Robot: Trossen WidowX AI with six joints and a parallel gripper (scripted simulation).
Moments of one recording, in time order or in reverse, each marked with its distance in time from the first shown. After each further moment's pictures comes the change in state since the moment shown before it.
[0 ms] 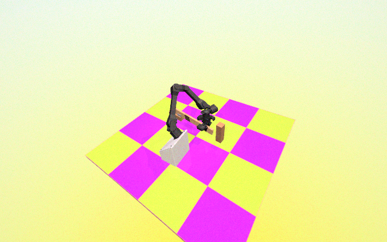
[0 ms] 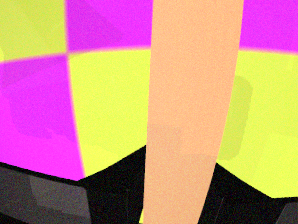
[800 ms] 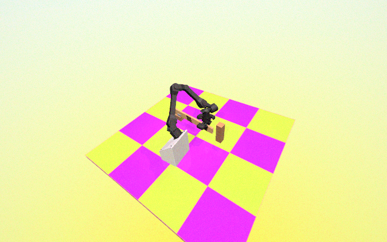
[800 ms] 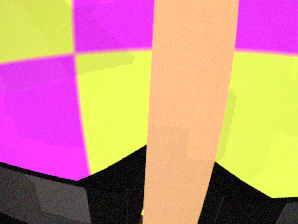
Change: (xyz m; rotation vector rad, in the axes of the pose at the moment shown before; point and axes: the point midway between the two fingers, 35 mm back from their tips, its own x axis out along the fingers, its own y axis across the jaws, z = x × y) arm -0.012 0.000 0.000 0.000 0.000 0.000
